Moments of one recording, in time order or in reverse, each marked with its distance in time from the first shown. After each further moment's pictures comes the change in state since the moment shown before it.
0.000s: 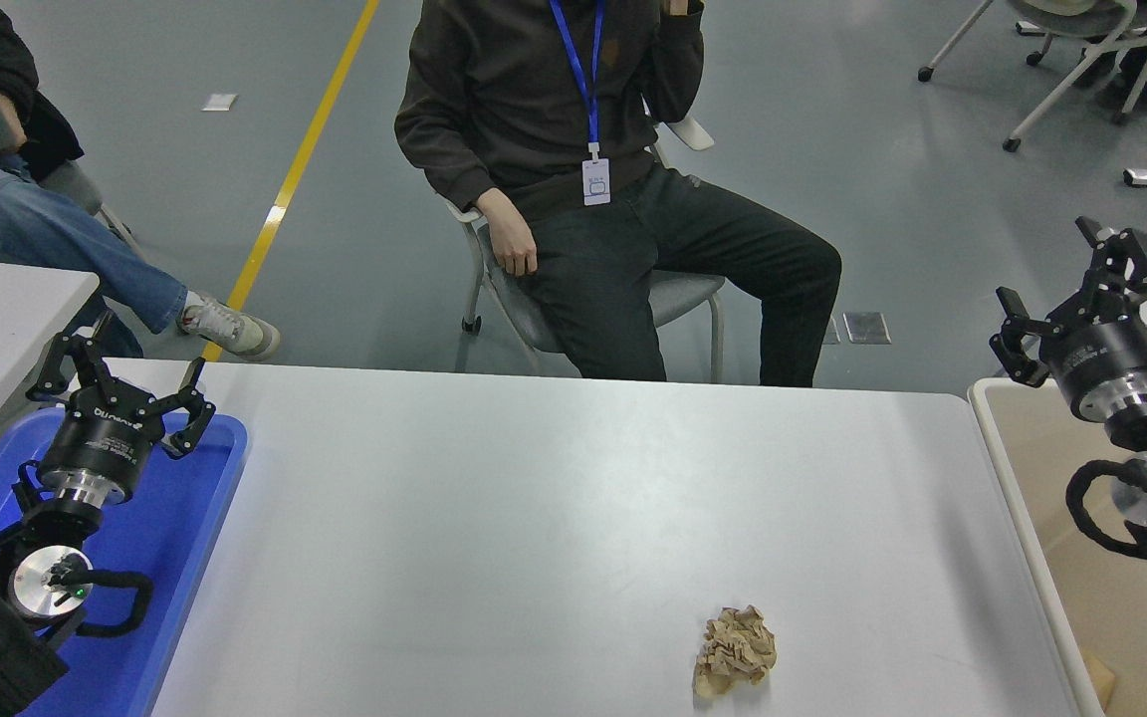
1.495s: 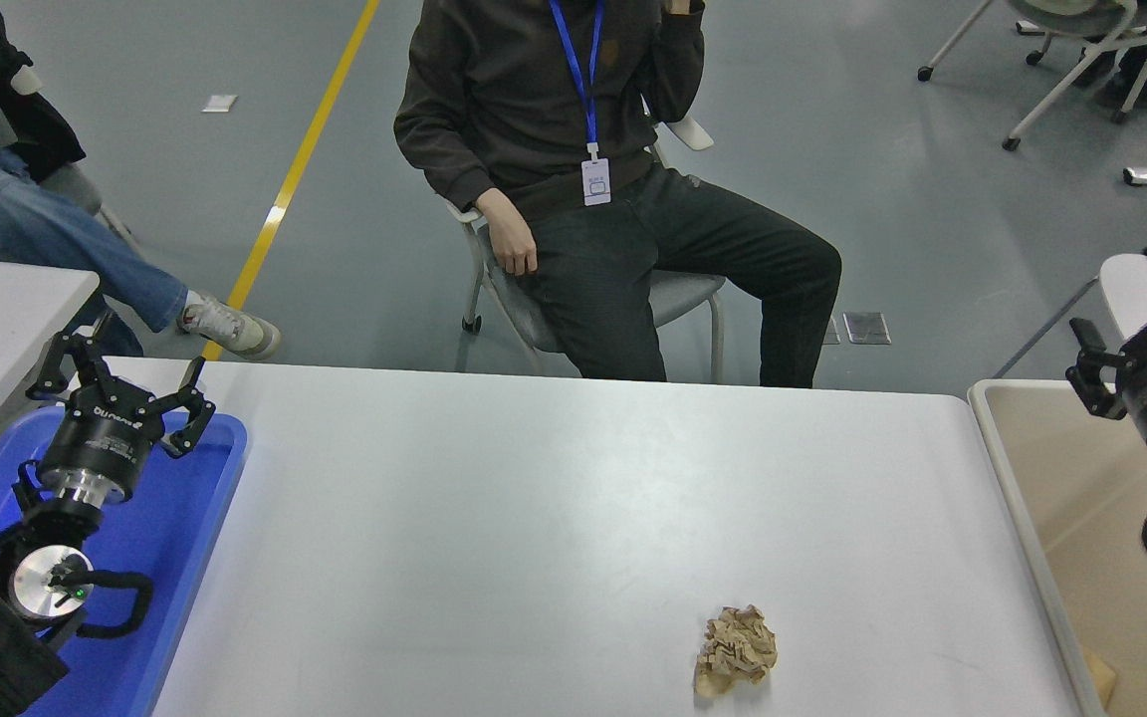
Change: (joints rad) left arm 0.000 0.000 0.000 0.000 0.000 0.000 0.001; right arm 0.251 -0.354 -0.446 -0.026 -0.014 0.047 0.046
